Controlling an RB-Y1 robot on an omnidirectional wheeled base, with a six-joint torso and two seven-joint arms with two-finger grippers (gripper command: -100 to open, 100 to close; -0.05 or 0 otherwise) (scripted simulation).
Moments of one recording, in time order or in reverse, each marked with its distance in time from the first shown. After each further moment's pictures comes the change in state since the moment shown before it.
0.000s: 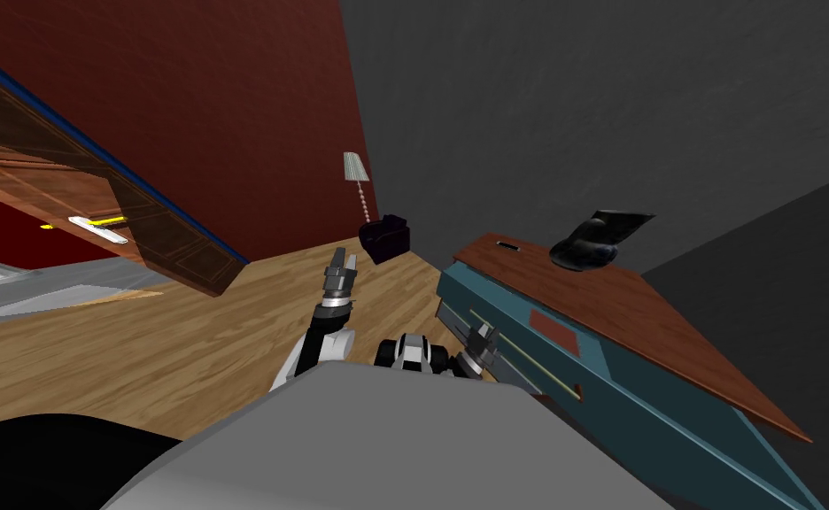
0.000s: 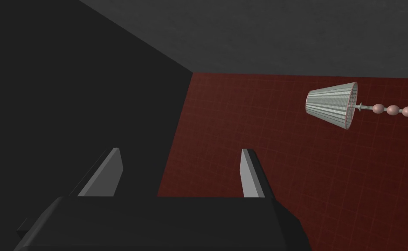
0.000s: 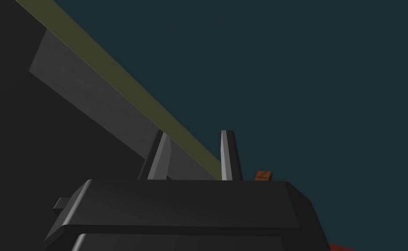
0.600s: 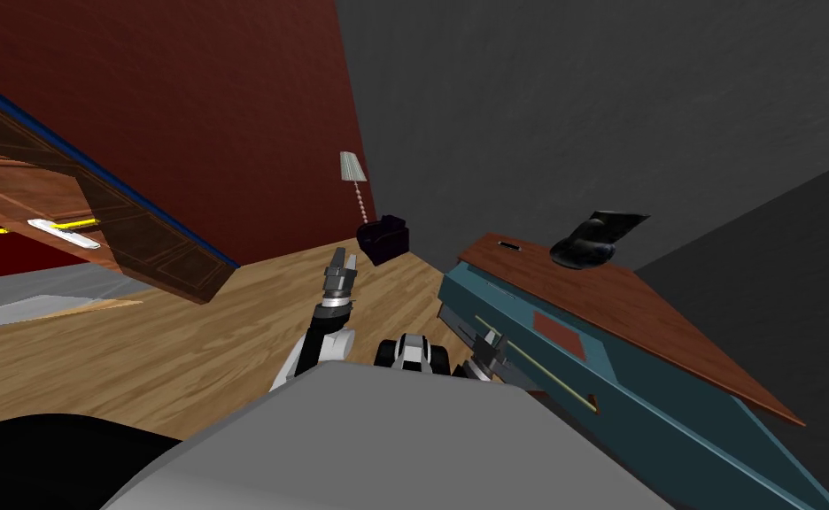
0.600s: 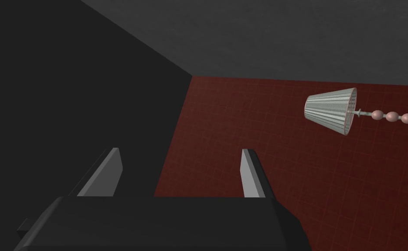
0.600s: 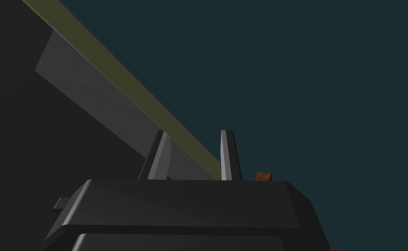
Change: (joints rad) left arm 0.000 0.000 0.000 0.000 0.000 0.000 0.000; right arm 0.094 0.018 -0.100 -0.040 0.097 -0.053 -0.104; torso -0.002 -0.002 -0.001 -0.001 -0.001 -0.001
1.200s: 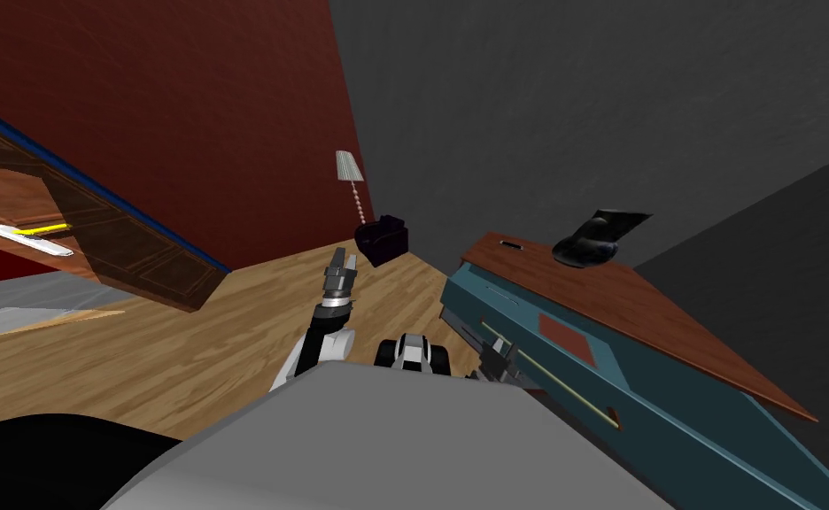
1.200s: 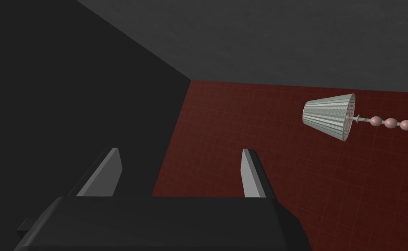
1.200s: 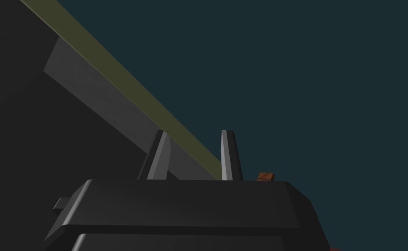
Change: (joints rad) left arm 0.000 0.000 0.000 0.000 0.000 0.000 0.000; right arm 0.087 0.033 -0.127 -0.023 0.127 -0.039 -0.152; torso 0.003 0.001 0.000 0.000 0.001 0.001
